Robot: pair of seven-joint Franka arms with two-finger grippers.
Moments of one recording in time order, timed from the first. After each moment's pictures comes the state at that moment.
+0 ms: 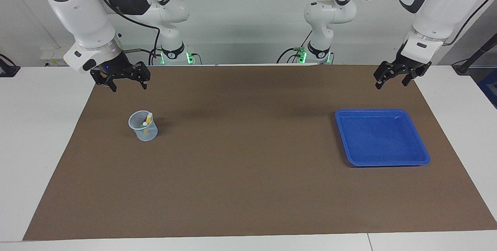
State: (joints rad) left arm -0.01 -0.03 0.00 -1.68 0.01 1.69 -0.05; right arm 0.08 0.03 -0.06 -1.64 -0.02 1.59 -0.06
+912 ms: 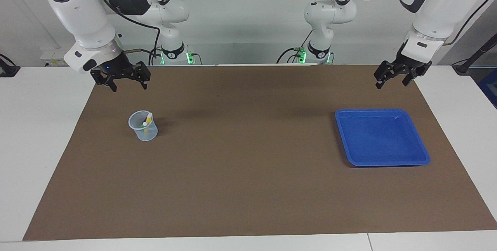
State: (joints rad) left arm -0.01 -0.03 0.00 -1.67 0.01 1.69 -0.05; right arm 0.08 0.03 -0.05 -1.64 -0.02 1.59 -0.06
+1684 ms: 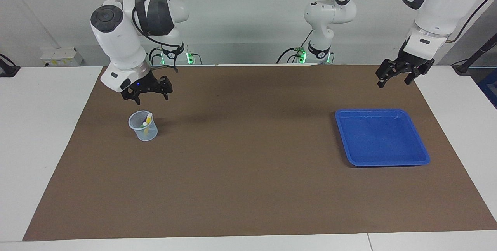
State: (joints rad) left arm -0.01 -0.03 0.00 -1.66 0.01 1.69 -0.05; right arm 0.08 0.03 0.02 -1.87 -0.01 1.82 -0.10
